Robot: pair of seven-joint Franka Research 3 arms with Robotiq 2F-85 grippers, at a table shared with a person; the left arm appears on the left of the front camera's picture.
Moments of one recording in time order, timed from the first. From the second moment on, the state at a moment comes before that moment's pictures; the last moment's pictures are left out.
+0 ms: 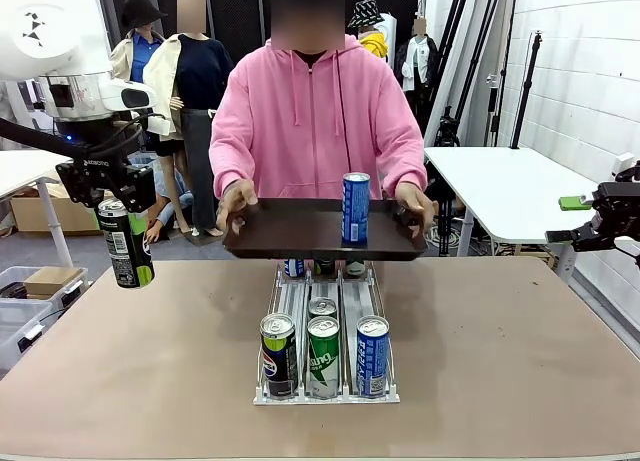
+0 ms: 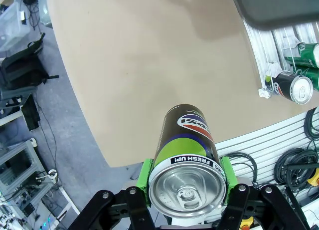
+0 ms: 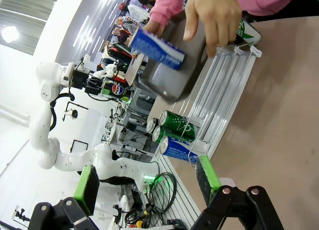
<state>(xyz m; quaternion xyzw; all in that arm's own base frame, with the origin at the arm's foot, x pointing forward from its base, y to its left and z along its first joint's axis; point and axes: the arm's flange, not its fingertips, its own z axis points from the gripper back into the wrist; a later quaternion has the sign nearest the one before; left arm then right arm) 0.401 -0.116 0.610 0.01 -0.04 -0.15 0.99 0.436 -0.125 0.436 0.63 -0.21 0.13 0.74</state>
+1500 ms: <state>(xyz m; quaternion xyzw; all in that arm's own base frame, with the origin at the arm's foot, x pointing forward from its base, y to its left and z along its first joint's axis) 0.444 -0.222 0.637 -0.02 -0.06 -0.22 0.97 0.436 -0.125 0.436 0.63 -0.21 0.13 0.74</state>
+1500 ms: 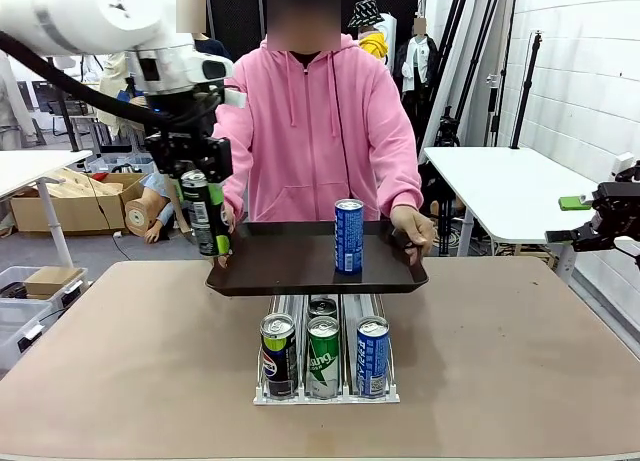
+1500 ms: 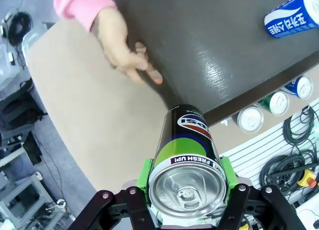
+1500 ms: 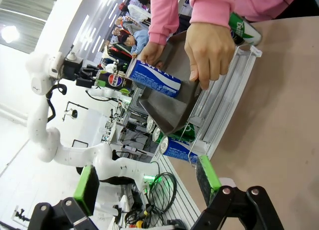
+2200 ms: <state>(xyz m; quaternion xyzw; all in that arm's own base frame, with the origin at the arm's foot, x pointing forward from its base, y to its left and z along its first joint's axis) 0.488 -0.283 0.617 -0.02 -0.05 -0.27 0.96 0.436 -0.125 0.436 0.63 -0.21 0.13 0.74</state>
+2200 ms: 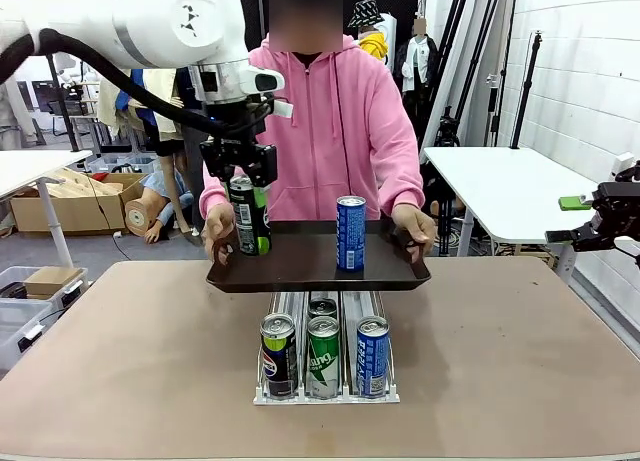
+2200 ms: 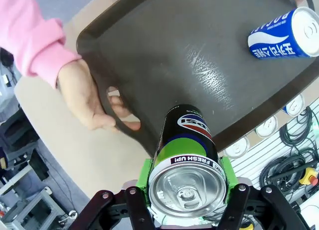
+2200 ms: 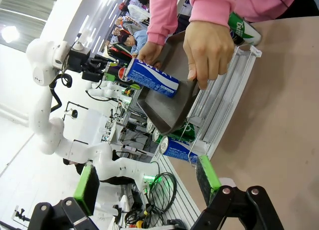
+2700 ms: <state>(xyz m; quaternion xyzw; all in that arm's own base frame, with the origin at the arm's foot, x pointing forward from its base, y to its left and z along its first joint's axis) 0.512 -0.288 0.588 -0.02 -0.03 -0.27 0.96 0.436 -0.125 0.436 0.63 -0.21 0.13 0.74</state>
